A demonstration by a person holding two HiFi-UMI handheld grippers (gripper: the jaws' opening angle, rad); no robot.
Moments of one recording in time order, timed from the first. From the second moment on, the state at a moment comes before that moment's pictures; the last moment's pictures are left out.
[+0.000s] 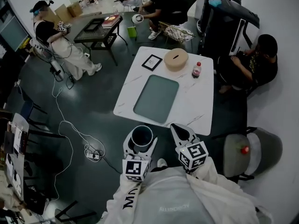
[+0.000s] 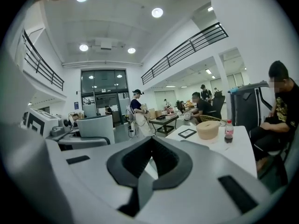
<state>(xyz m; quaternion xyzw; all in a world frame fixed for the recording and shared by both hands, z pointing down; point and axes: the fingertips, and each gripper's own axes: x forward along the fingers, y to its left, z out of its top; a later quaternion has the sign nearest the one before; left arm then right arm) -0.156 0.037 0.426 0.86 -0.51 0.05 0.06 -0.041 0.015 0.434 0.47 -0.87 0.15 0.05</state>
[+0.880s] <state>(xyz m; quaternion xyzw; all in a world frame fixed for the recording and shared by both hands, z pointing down) -0.184 0.005 0.437 0.85 -0.51 0.04 0.07 -0.043 -0.004 0.438 0.50 -0.85 0.16 0.07</state>
